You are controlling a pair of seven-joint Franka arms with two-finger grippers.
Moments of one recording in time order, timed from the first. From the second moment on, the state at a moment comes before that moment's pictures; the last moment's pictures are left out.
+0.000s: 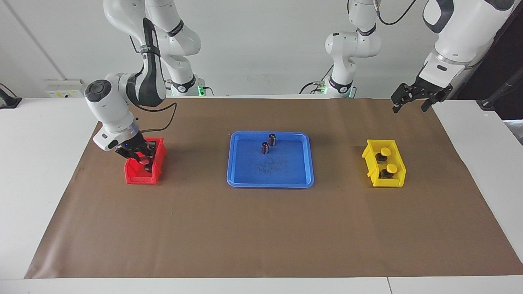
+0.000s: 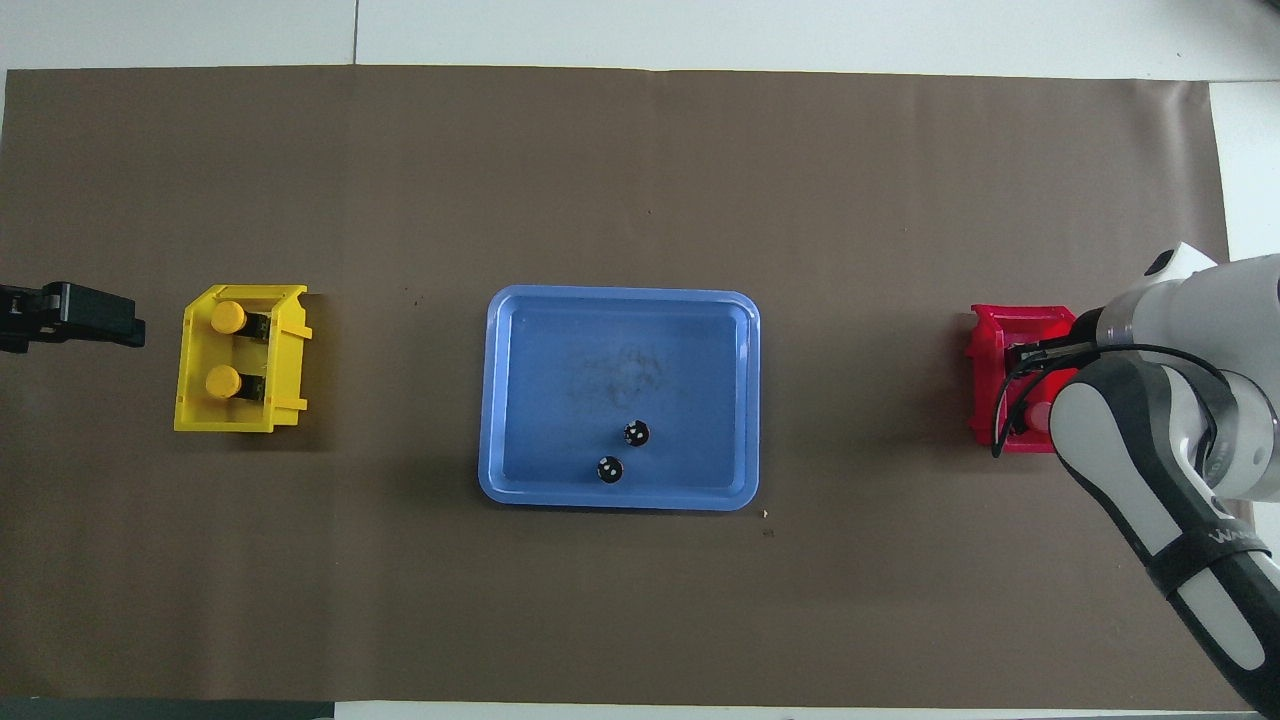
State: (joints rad) left arm -0.15 -0.10 0.07 -1.72 0.01 1.59 -0.04; right arm -0.04 0.05 -0.06 -2.16 0.01 2.18 -0.25
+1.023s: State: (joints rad) left arm -0.09 0.04 0.08 -1.93 0.01 2.04 -0.02; right arm 0.55 0.28 -0.04 -1.57 0.00 1.87 0.53
